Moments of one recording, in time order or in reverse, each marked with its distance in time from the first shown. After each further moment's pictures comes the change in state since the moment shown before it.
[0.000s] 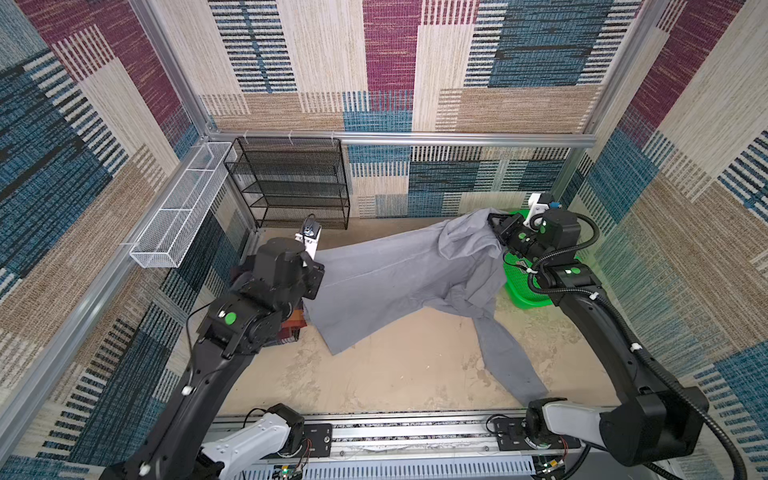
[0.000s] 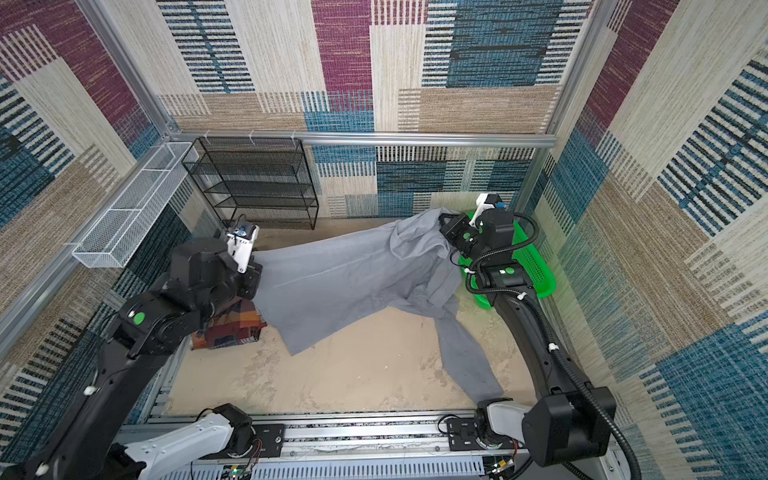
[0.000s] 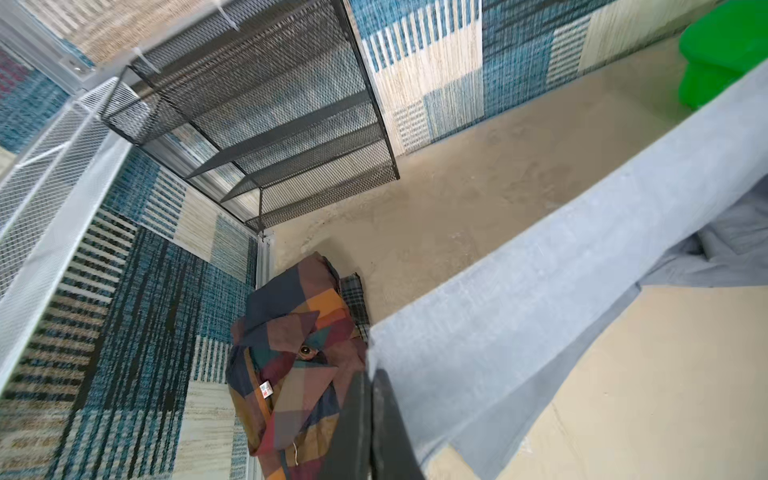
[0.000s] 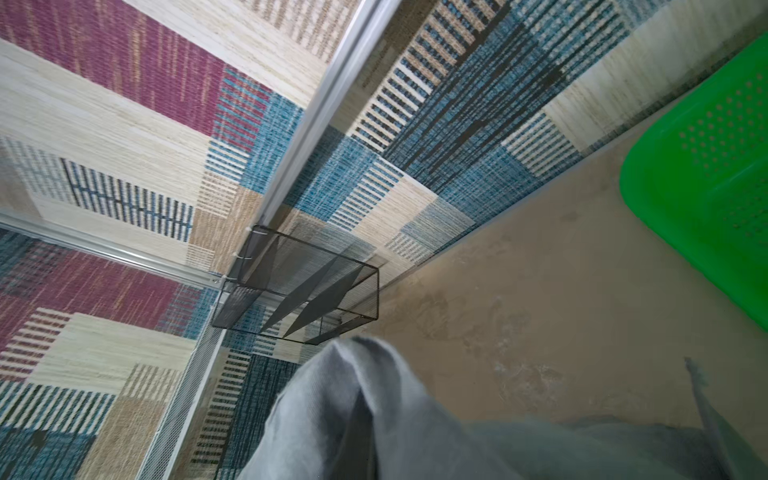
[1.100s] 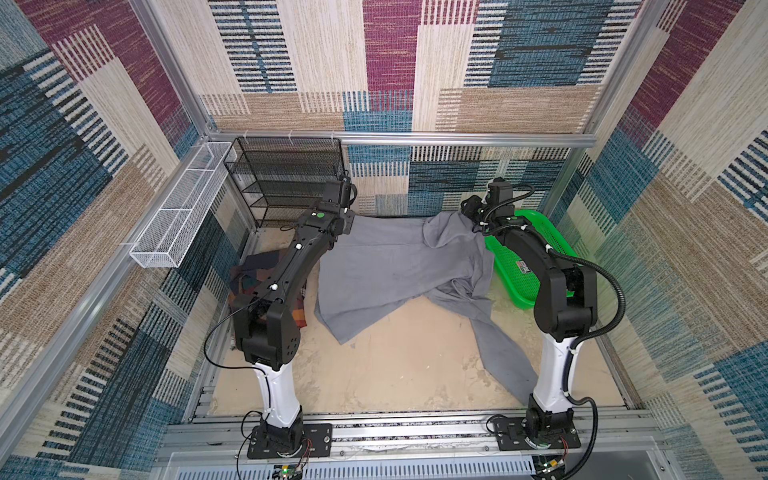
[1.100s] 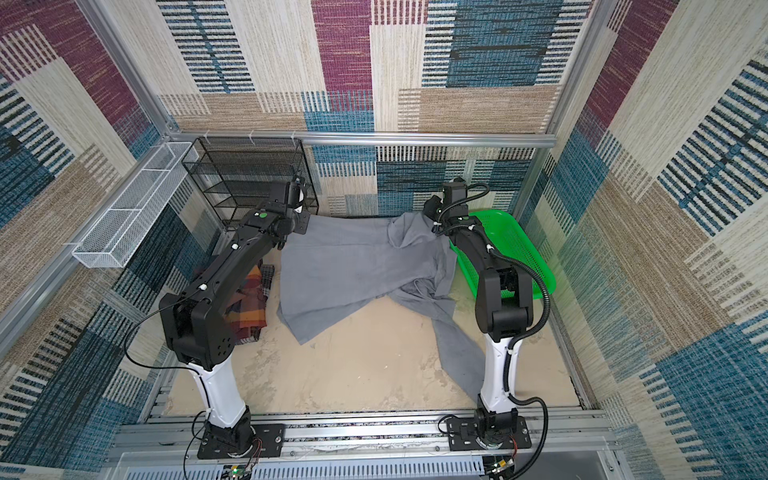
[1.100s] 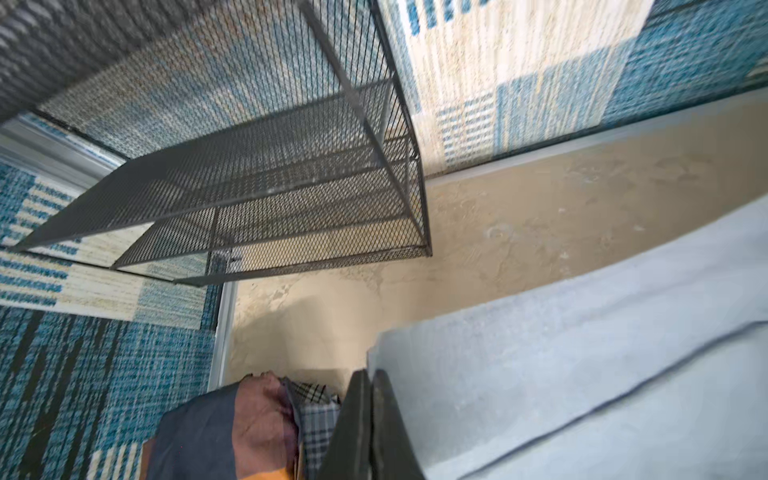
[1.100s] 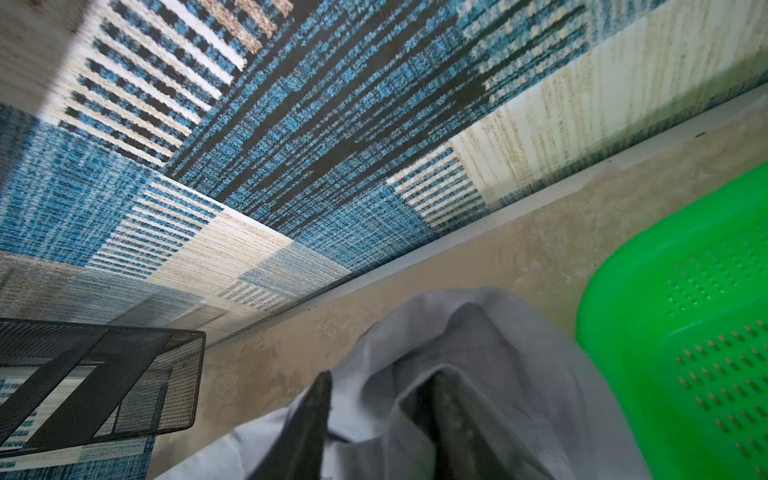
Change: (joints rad) left arm 0.187 0.795 0.451 0.285 0.029 -0.027; right arm 0.006 0.791 0.638 -0.090 0.148 -0.275
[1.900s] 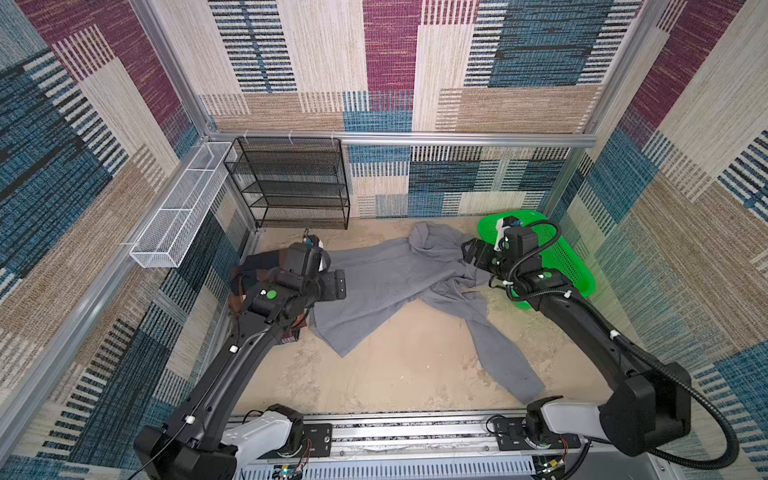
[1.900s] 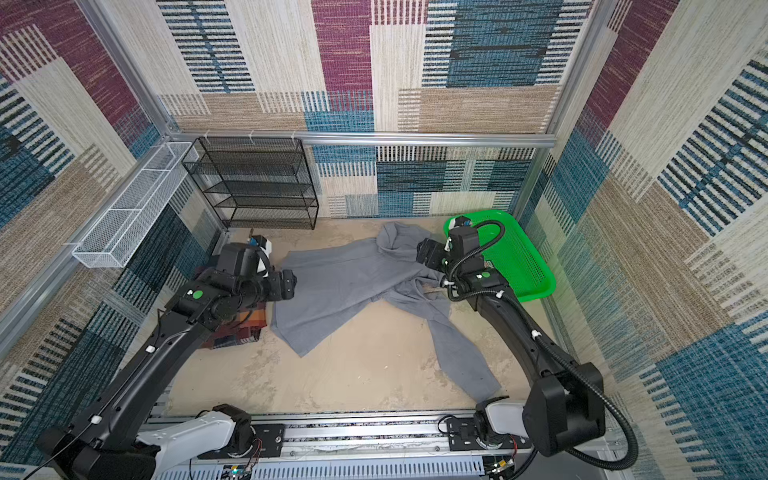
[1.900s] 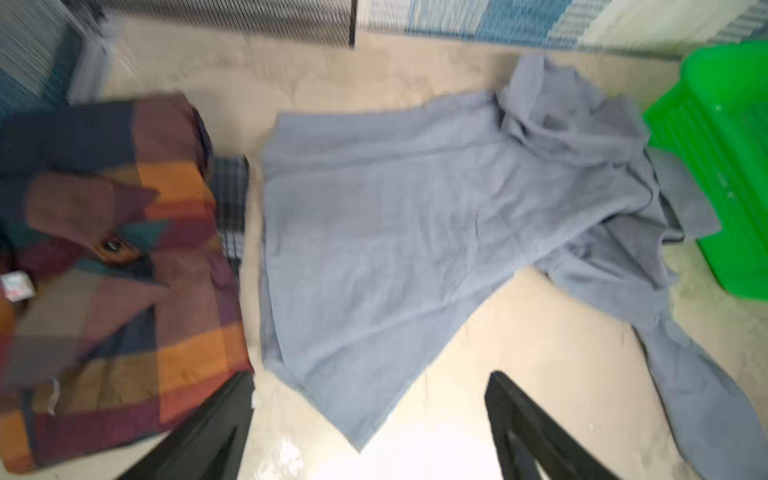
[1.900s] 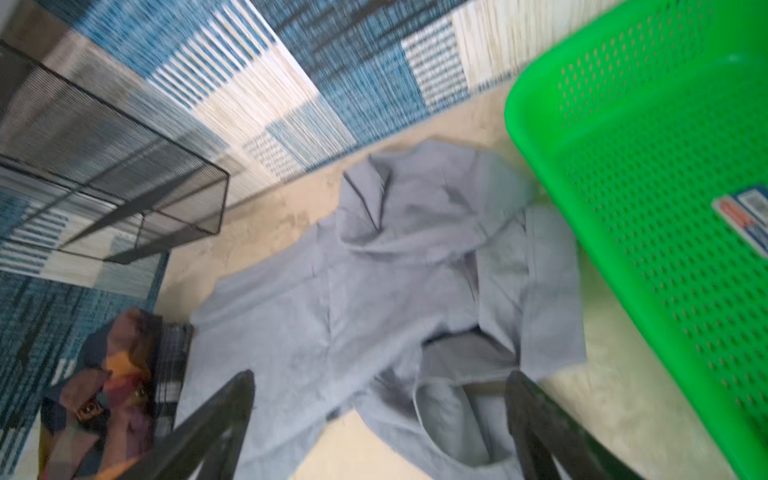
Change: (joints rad) left arm -0.086 -0.789 -0.774 -0.193 0.300 -0.482; right arm 0.136 -0.812 -0.803 -0.119 0.077 -0.063
